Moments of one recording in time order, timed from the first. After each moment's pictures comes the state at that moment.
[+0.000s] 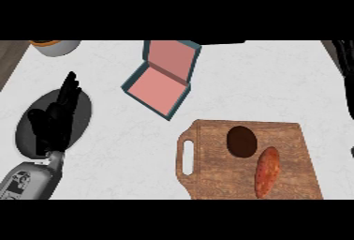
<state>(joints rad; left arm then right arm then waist) -0.22 0.45 -0.26 -1.50 0.21 0.45 0.11 -0.33 -0.58 0.04 -1.63 -0.31 -0.21 -0.07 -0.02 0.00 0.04</state>
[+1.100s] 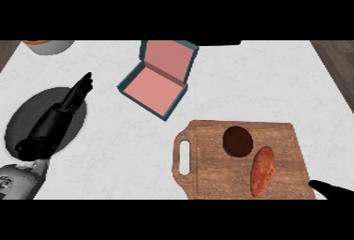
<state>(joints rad) -0.21 0.58 -0.31 -1.56 0.20 0.13 -0.09 0.25 -0.88 0.17 -2.21 0.43 -0.47 0.53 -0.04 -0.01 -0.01</state>
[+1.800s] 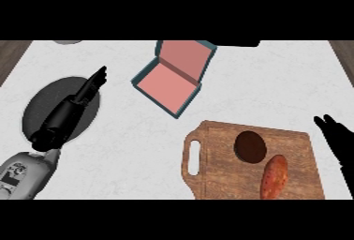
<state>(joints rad) -0.30 0.54 -0.33 -1.50 0.18 0.06 -0.11 -0.05 -0.96 0.43 -2.32 0.42 0.04 1.10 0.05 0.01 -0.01</state>
